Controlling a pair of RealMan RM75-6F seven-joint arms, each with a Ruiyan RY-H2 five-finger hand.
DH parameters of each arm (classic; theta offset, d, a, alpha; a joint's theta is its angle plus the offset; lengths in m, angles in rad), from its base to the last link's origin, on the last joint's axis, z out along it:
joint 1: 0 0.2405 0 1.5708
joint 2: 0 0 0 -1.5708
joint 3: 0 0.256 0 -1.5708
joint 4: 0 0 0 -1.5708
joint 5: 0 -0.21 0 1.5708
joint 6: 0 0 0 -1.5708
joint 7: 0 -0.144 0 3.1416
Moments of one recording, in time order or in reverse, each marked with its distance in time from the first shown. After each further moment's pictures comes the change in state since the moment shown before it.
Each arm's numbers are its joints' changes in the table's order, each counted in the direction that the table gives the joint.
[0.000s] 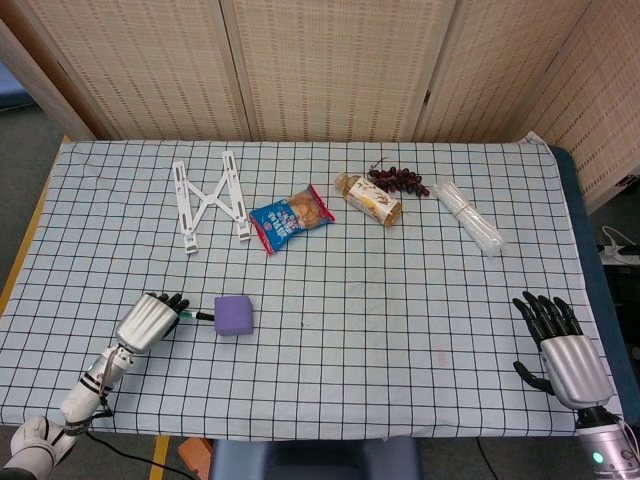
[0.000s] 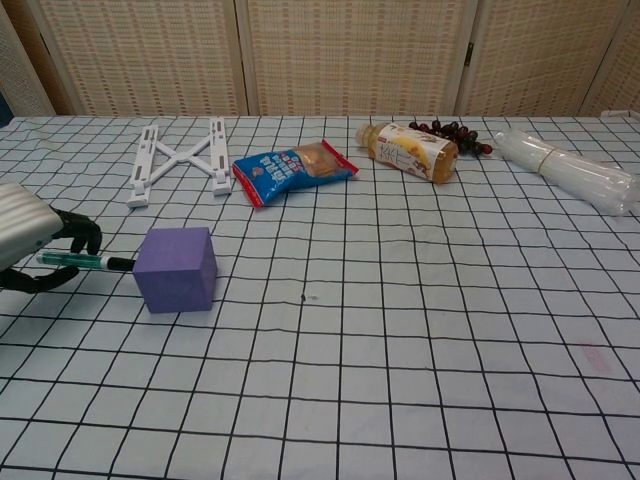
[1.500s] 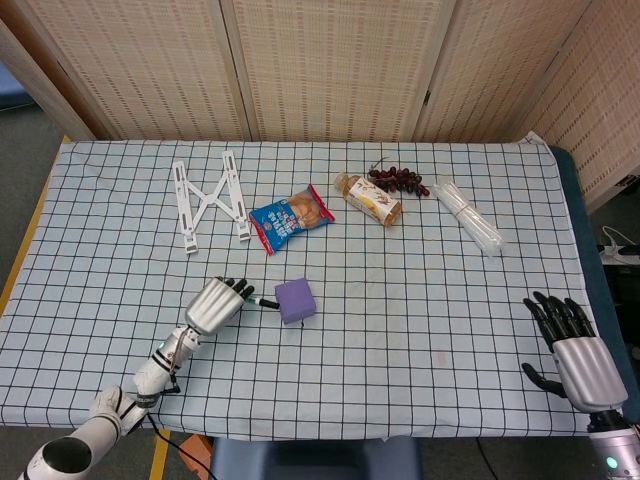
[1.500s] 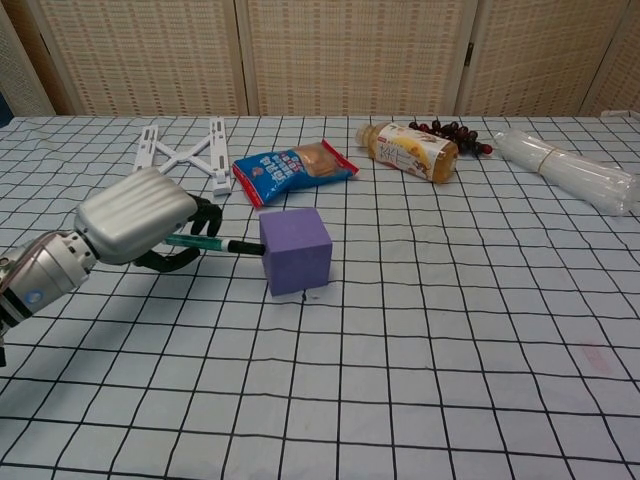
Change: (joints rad) left arm -0.216 0.165 -0.085 -0.054 0.038 -0.134 -0.144; right arm -0.015 -0.047 -0.004 -0.019 0.002 0.017 -0.054
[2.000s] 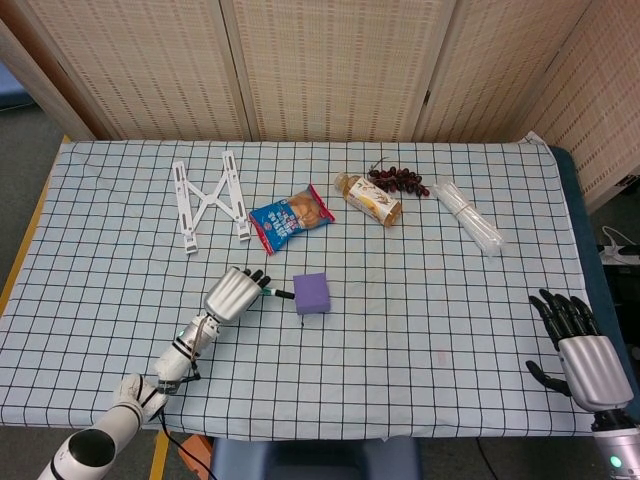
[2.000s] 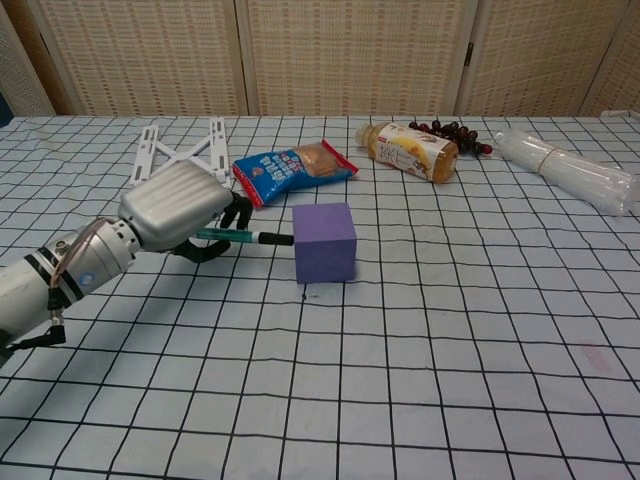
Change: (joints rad) left arm -0.086 0.075 -0.031 0.078 0.038 -0.089 0.036; right arm -0.003 -0.004 0.009 0.001 -0.013 0.004 -0.006
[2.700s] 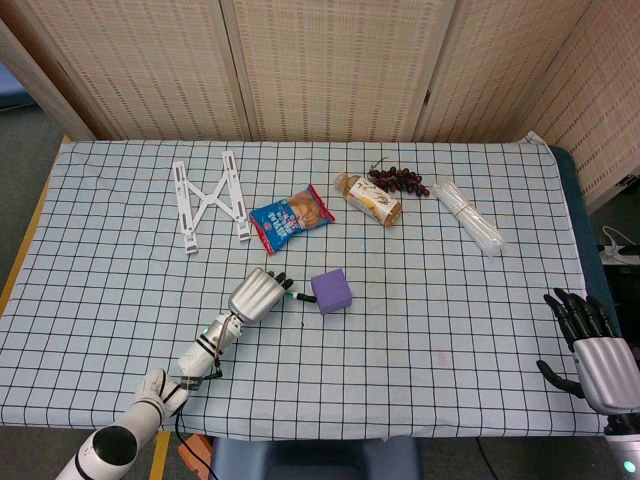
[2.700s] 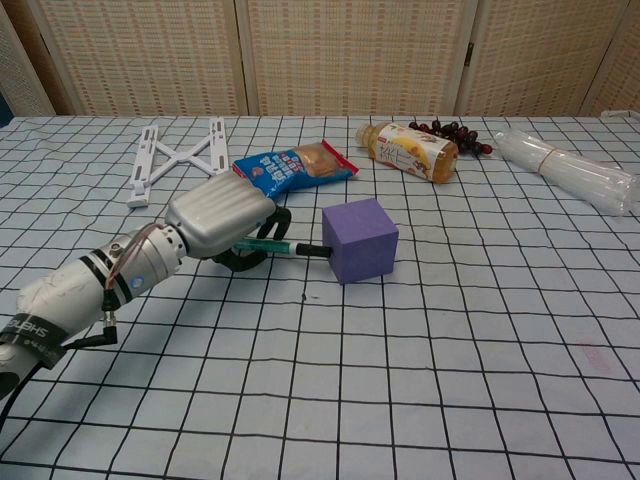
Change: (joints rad) left arm -0.079 0.079 -0.004 0.043 0.020 -0.088 0.009; right arm -0.023 -0.028 0.004 0.000 -0.004 0.037 -0.046
